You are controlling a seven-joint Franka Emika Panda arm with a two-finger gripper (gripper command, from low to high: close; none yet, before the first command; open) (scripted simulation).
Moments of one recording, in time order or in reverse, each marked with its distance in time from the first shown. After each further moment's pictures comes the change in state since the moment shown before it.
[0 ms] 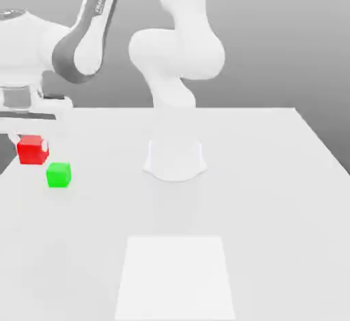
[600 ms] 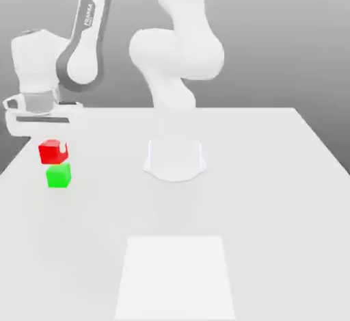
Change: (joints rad) arm 0.139 0.171 -0.222 -0.055 0.259 0.217 -0.237
